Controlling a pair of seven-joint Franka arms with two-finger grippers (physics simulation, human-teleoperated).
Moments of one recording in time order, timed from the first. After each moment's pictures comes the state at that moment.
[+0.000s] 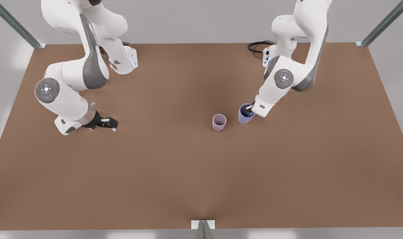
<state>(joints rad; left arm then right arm) -0.13 0.03 -0.38 -2.10 -0.14 2.10 -0.71 0.17 0.16 -0.06 -1.62 0.06 1.74 0.17</state>
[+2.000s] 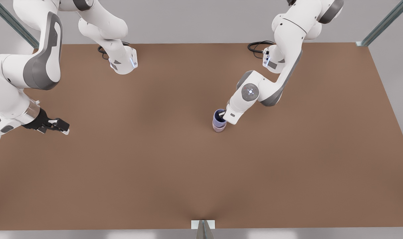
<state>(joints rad) -0.26 0.31 -0.40 -1.99 -0.12 2.27 -0.87 -0.08 0.19 0.03 -1.46 0.00 1.71 0.02</state>
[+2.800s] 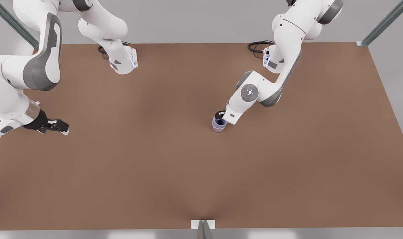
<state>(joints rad) -0.26 0.31 -0.40 -1.99 -0.12 2.27 -0.88 -0.08 0.19 0.02 -1.46 0.00 1.71 0.02</state>
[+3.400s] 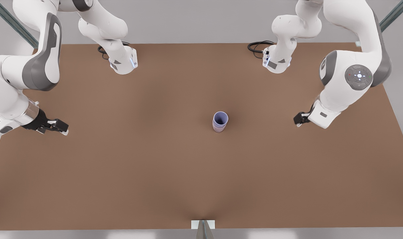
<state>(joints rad) -0.11 0.12 -0.06 -1.61 0.08 1.73 -0.29 -0.08 0.19 0.02 -1.46 0.00 1.71 0.02</state>
